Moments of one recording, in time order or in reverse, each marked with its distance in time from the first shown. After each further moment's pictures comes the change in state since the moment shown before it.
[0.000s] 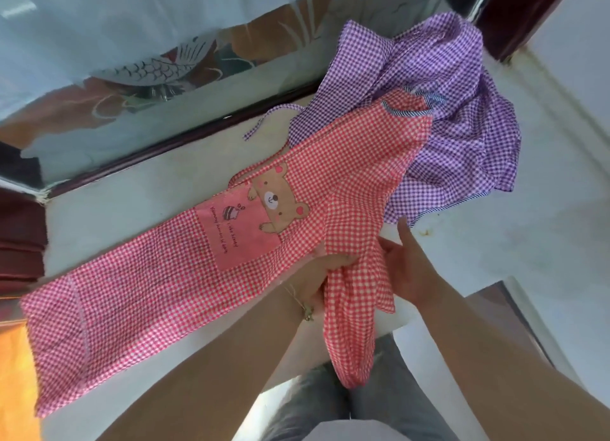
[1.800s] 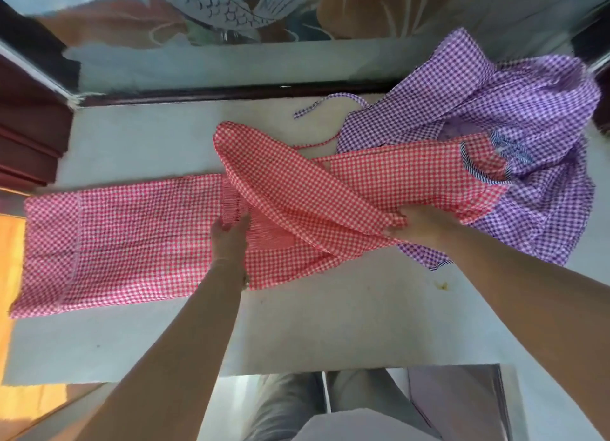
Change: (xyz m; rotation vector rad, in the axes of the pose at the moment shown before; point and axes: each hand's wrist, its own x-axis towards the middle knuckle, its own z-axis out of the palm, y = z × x) left_hand -0.013 0.036 -0.116 -0.486 0.819 0.555; right_hand 0.082 -0.134 0.051 -2.230 0.009 -0.187
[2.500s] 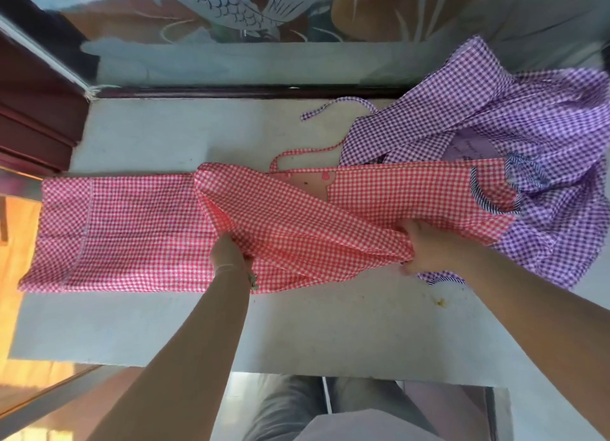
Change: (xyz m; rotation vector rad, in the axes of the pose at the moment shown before) left_hand 0.012 -0.026 0.009 -0.246 0.214 -0.157; right_hand 0.007 0.030 0.007 -0.160 -0.128 -0.098
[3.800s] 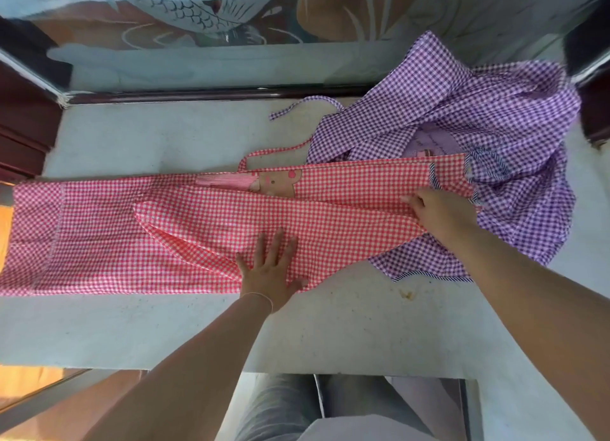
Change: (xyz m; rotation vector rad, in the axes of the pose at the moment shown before) left_hand -0.048 -0.100 0.027 1.981 -0.408 0.899; right_hand -0.015 0.060 -0.030 0.020 0.600 0.169
